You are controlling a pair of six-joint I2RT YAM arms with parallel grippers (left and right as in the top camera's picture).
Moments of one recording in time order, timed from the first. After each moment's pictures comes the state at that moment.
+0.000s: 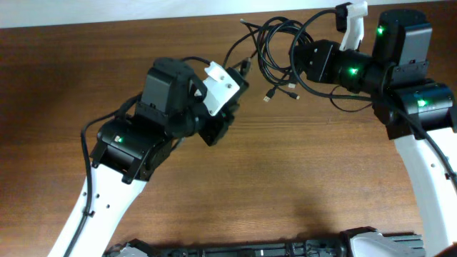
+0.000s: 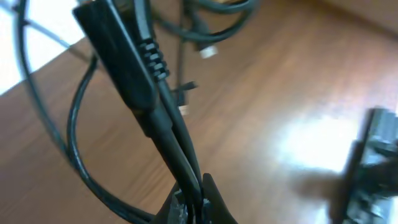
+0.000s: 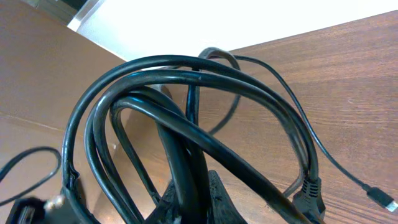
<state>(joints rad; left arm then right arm) -0.52 1.31 1.48 -0.86 0.36 0.24 0.12 1.34 1.54 -0.72 -0.60 0.49</state>
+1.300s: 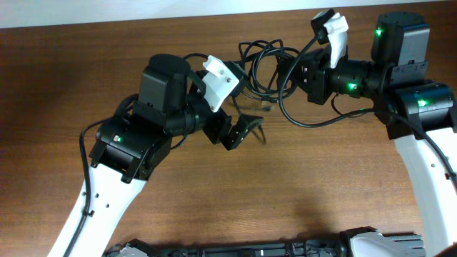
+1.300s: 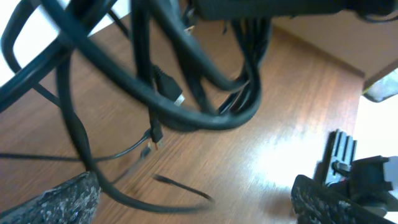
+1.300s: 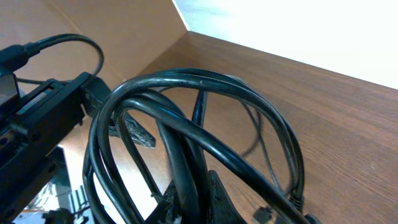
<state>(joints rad) -0.51 1.31 1.48 -0.78 0.51 0.16 0.12 1.34 1.54 -0.78 -0.86 -0.03</state>
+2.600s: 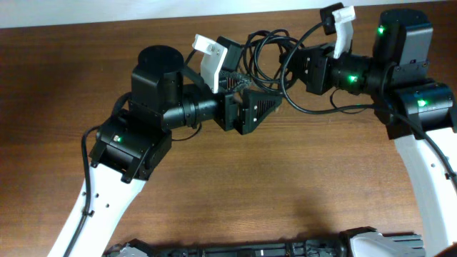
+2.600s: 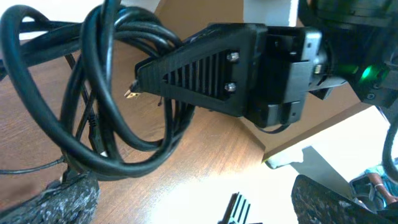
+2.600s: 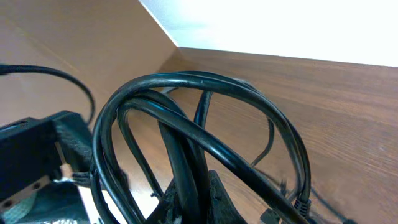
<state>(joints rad) -0.51 1.31 1.48 -0.53 0.69 -0.37 0.12 1.34 1.54 -0.71 -0.80 0.20</state>
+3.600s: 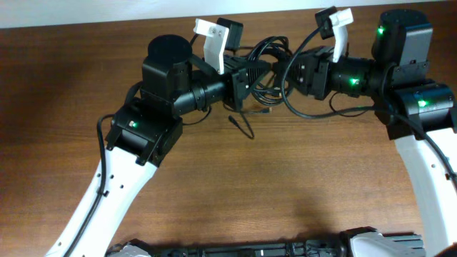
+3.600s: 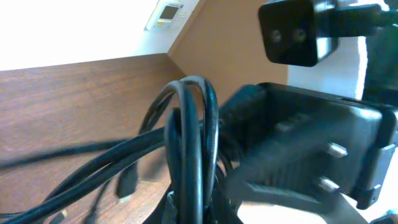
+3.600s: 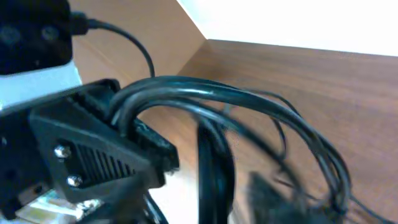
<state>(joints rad) -0.51 1.39 1.48 -0.36 0.59 -0.45 0.12 1.34 1.54 -0.73 -0.92 0.20</state>
